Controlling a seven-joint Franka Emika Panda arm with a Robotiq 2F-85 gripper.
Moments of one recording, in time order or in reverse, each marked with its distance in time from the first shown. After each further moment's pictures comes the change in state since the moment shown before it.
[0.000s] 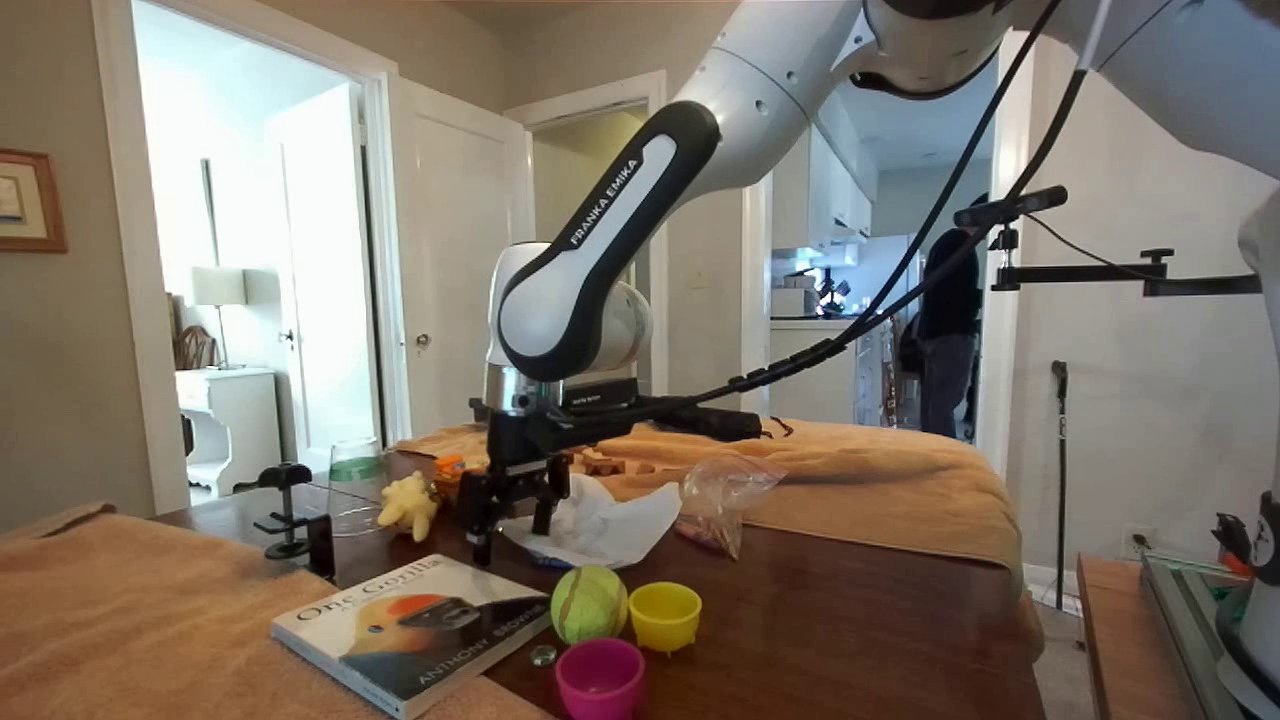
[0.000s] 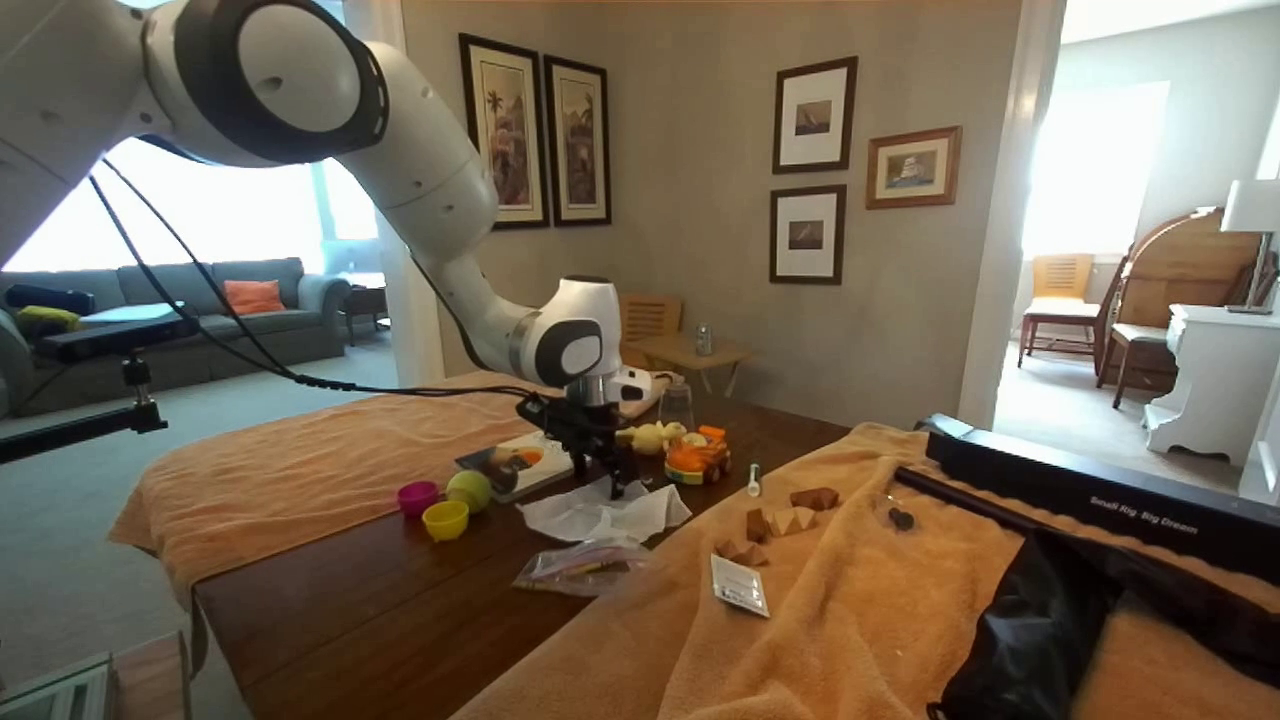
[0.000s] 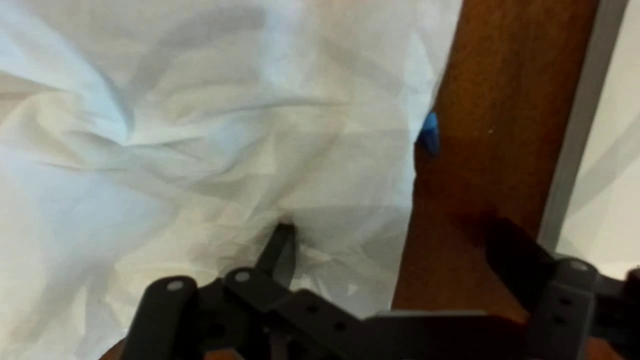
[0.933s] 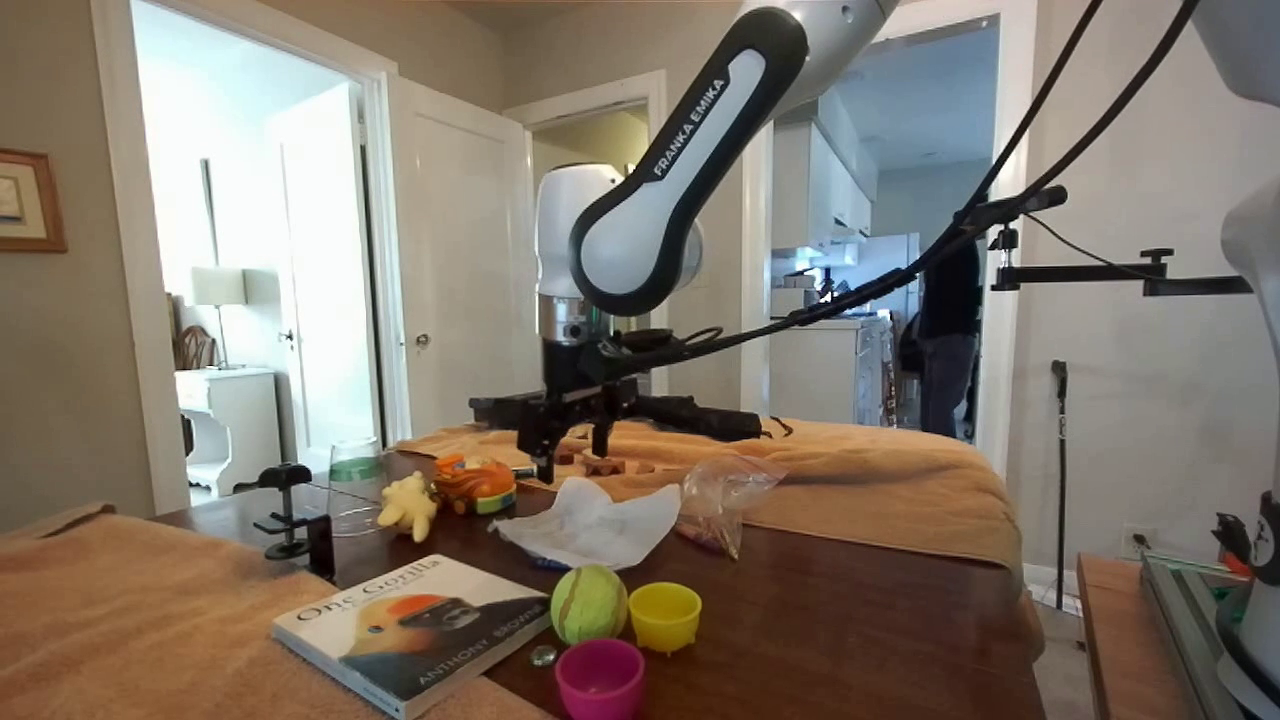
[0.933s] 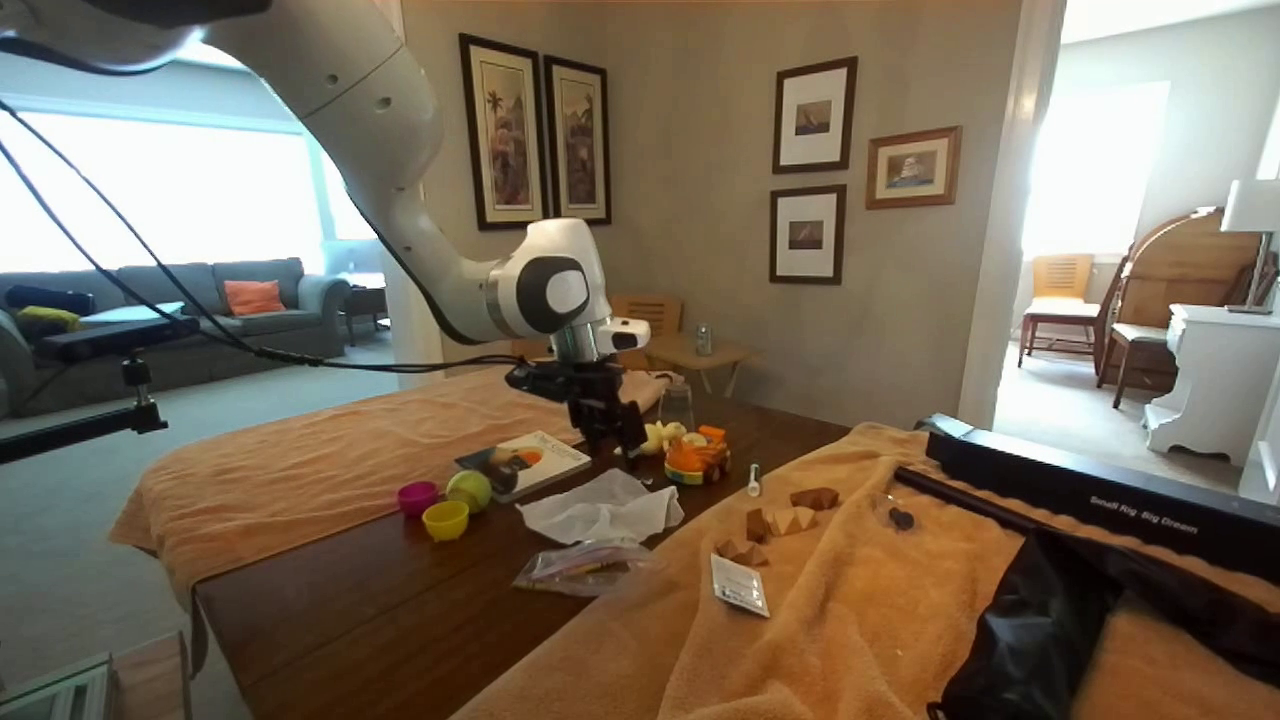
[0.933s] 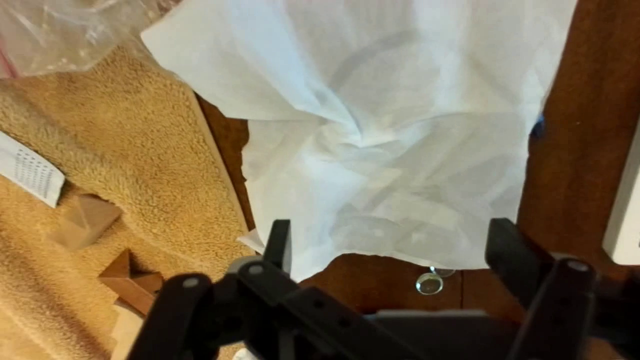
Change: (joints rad) arm 0.119 -0.272 -0.193 -0.239 -0.193 0.004 0.211
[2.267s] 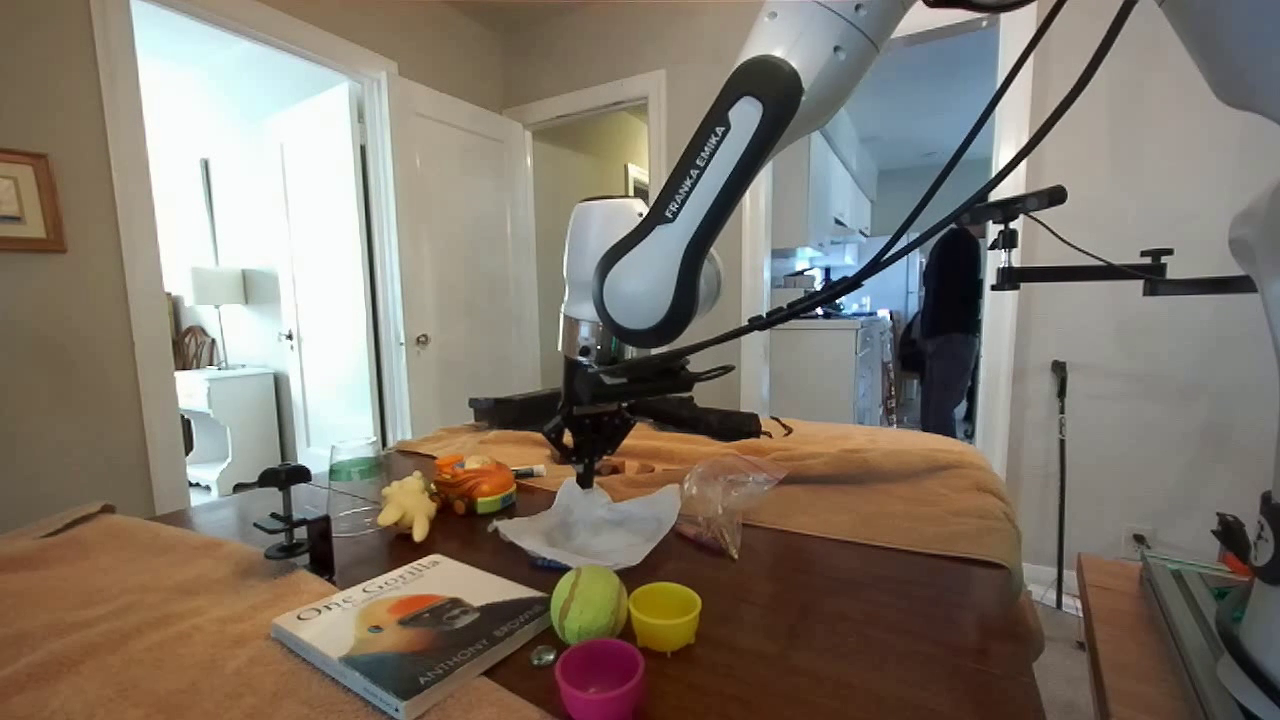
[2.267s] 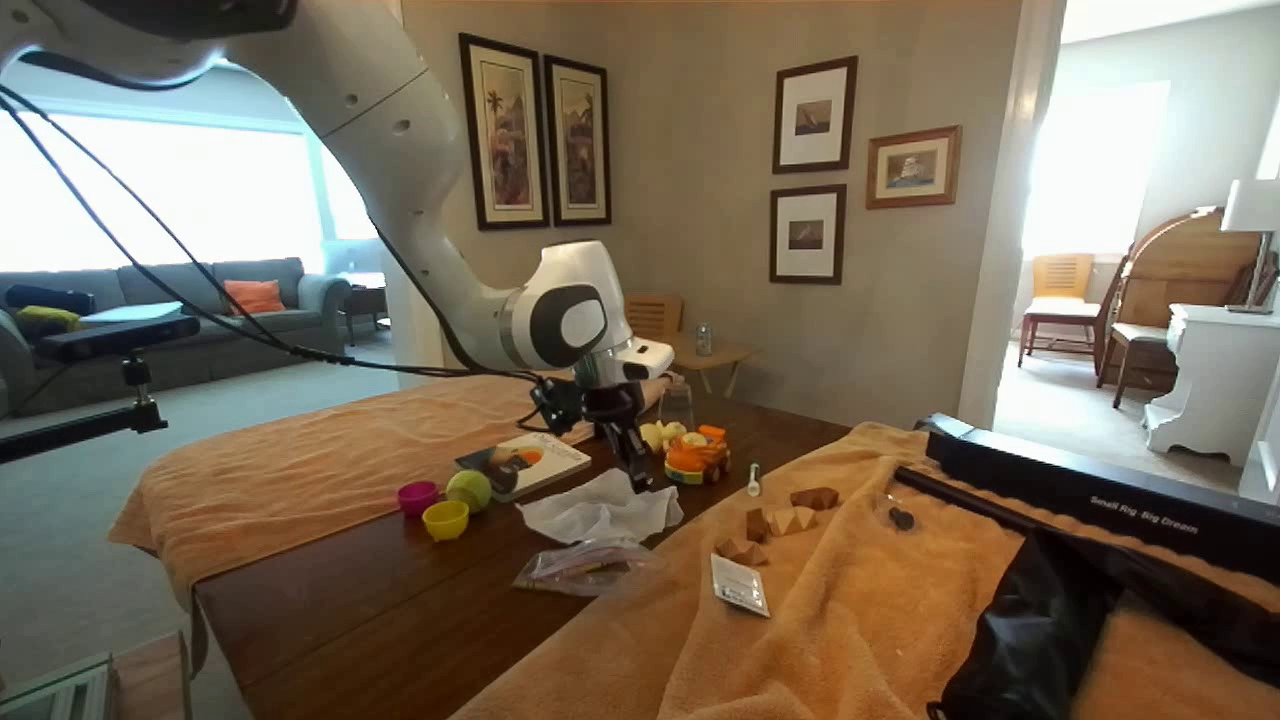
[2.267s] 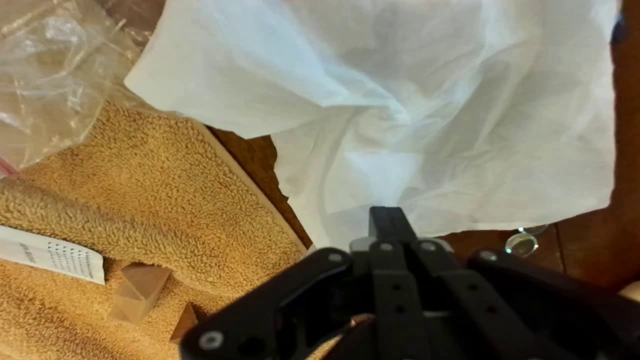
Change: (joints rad) arm -0.057 0.050 -0.010 -0.026 0.013 0.149 0.254
